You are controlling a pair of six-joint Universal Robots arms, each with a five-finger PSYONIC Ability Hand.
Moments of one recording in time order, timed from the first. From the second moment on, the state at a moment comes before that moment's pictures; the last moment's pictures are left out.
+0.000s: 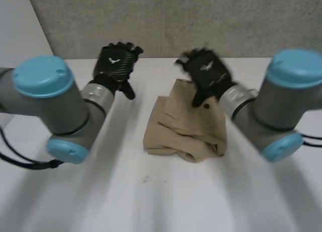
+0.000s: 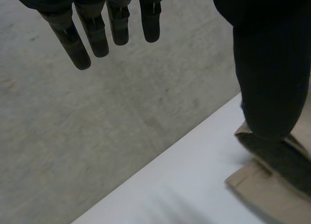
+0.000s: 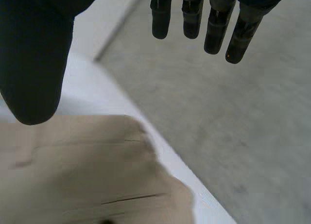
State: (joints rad) left arm 4.18 -2.10 -1.28 3.44 -1.56 3.38; right arm 2.05 -1.04 1.23 -0.20 1.31 2.81; left_hand 0.24 0.23 0.24 0.23 0.05; right_hand 0.20 0.22 0.21 0.23 0.07
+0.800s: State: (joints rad) left arm 4.07 -2.55 -0.99 3.41 -1.45 3.55; right arm 1.98 -0.84 1.21 -0.08 1.42 2.78; left_hand 0.50 0.50 0.50 0.49 0.31; right_hand 0.20 0.22 0.21 0.23 0.07
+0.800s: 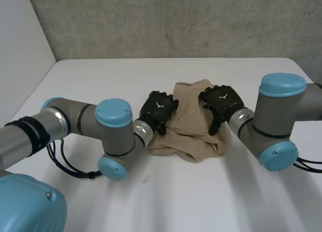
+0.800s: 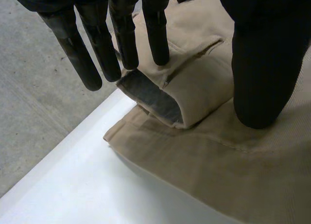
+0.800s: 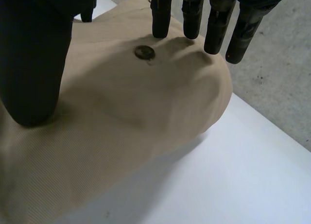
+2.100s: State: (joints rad) left arm 4.04 -2.68 -0.78 3.41 -1.41 3.61; right arm 1.98 -0.77 1.15 -0.08 1.49 2.73; left_hand 0.57 0.57 0.57 0.58 0.40; right_hand 0.19 0.22 0.21 0.23 0.06
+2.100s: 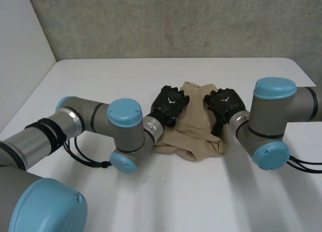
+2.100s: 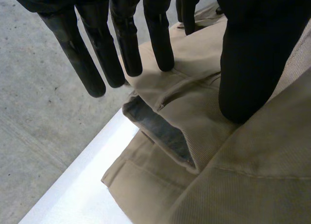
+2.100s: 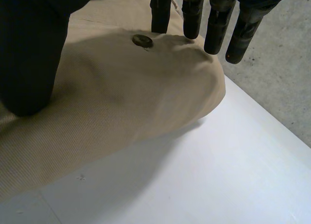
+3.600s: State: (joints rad) left arm 4.06 -2.32 -1.12 3.20 -1.56 3.38; right arm 1.95 -0.75 1.09 0.15 1.25 2.81; left_hand 0.26 0.24 0.26 0.25 0.06; right_hand 0.19 0.22 0.19 0.23 0.06
